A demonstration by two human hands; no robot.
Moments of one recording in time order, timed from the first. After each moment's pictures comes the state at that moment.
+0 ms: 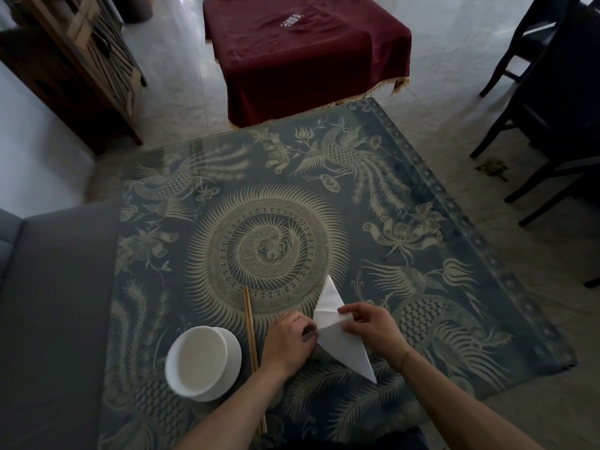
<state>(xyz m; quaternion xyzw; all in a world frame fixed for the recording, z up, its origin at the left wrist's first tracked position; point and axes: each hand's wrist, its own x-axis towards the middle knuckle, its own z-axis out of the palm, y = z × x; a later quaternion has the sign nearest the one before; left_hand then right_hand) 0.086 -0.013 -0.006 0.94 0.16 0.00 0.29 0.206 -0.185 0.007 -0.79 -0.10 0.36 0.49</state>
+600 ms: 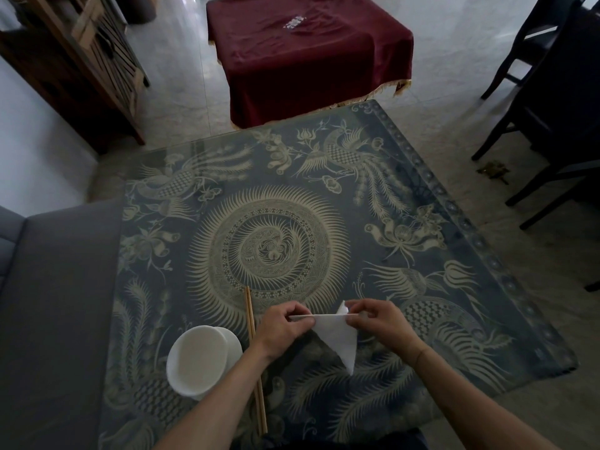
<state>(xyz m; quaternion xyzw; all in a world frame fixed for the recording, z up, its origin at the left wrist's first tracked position) 0.092 0.017 0.012 0.80 0.24 -0.03 0.55 0.221 -0.192 0.027 -0.80 -0.17 0.35 0.46</state>
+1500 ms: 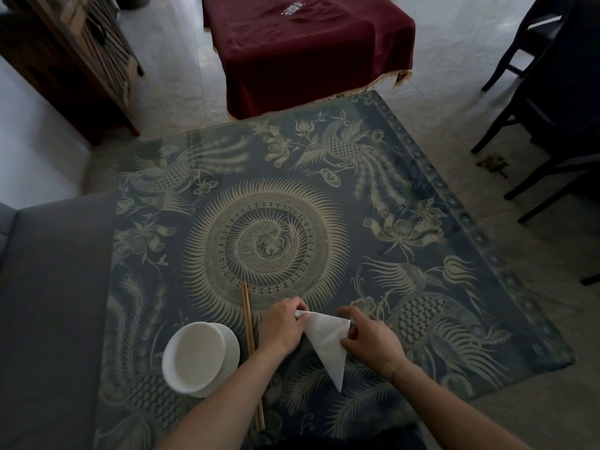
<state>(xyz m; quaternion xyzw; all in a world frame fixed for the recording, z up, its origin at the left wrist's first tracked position) 0.107 0.003 -0.004 0.90 0.27 -0.07 0.34 0.188 -0.190 0.002 -0.89 -0.25 0.31 0.22</state>
